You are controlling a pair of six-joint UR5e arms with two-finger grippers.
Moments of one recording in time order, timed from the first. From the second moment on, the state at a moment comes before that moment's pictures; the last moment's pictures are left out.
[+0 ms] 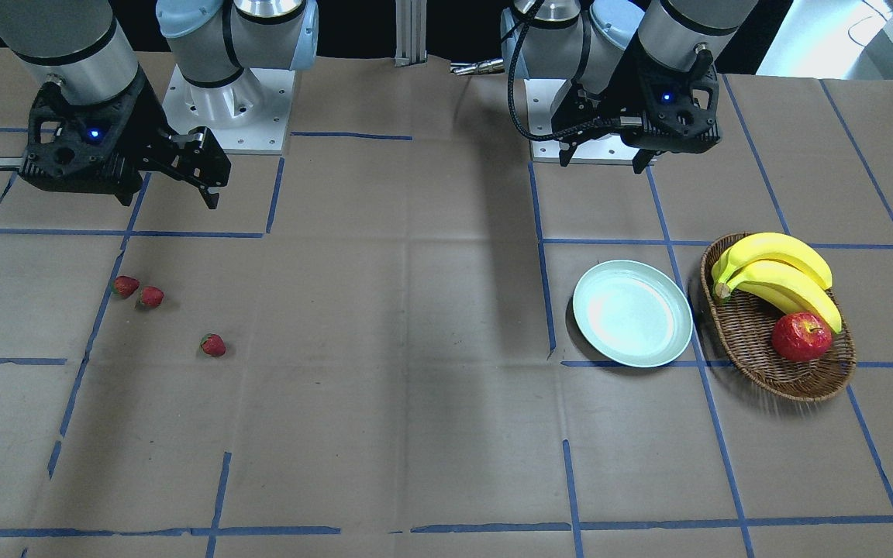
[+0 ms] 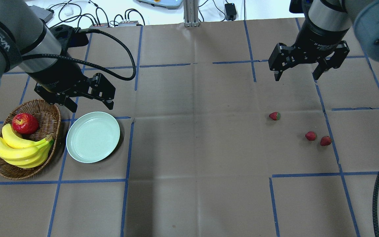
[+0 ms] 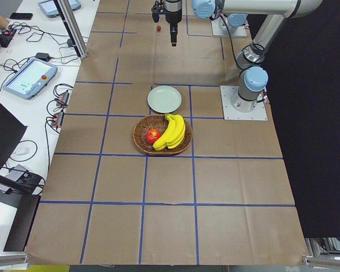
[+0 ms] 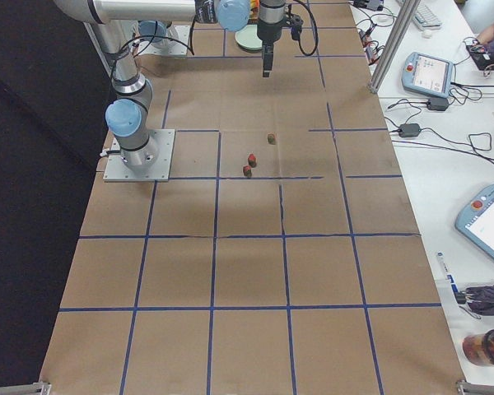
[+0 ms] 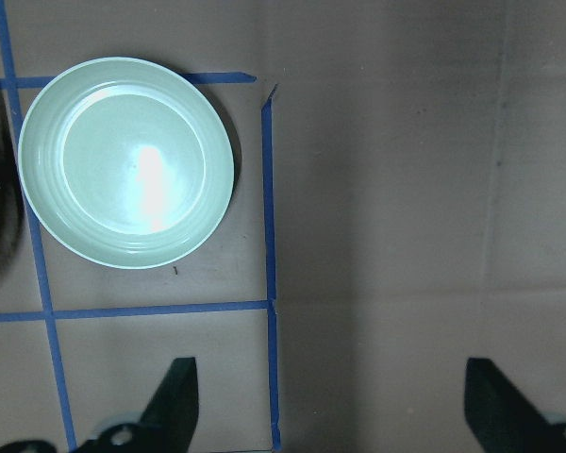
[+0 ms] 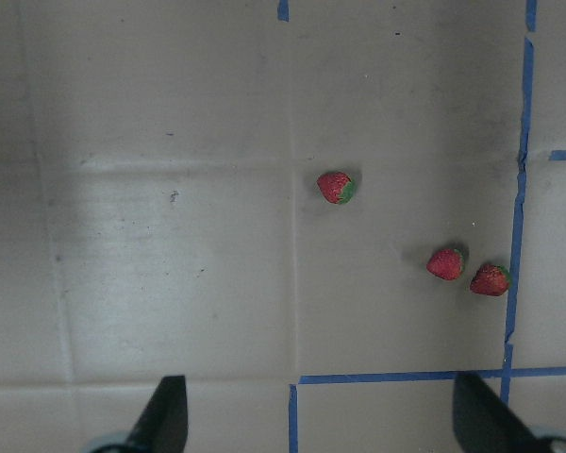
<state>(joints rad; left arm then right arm) -1.54 -1.45 -1.69 -1.64 1.48 0.05 1.55 -1.57 1.58 -1.55 -1.57 0.00</state>
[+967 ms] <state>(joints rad) -1.54 -1.45 -1.69 -1.64 1.48 0.05 1.52 -1.57 1.67 -1.60 -1.57 -0.01</state>
